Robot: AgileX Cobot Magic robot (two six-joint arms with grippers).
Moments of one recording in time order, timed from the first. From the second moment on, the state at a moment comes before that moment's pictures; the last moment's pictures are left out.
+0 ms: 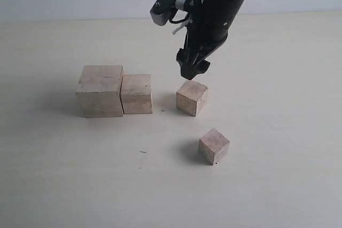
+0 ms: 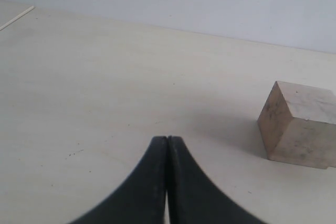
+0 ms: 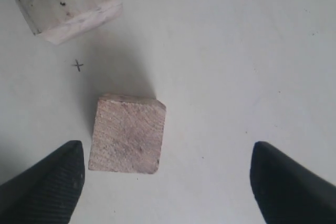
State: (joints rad) left arm 0.06 0.01 0.00 -0.11 0.37 0.00; right arm 0.67 1.97 -1.53 0.05 0.91 -0.61
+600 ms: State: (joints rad) left arm 0.06 0.01 0.00 -0.11 0.37 0.00; right arm 0.67 2.08 -1.49 0.07 0.84 -0.58
